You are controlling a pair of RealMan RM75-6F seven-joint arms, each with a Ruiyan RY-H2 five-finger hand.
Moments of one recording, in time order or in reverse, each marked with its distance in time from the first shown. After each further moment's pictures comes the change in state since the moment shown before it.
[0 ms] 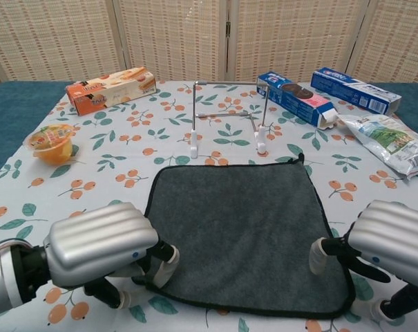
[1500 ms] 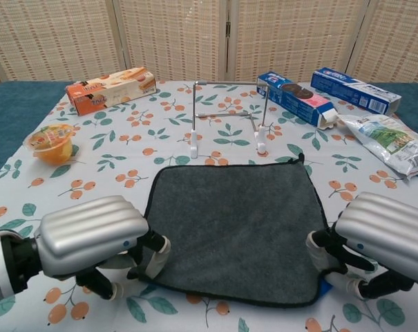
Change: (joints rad) left arm 0.004 0.035 -0.008 -0.021 -0.022 0.009 -0.038; right arm 0.026 -0.052 0.009 0.054 0.042 0.038 0.045
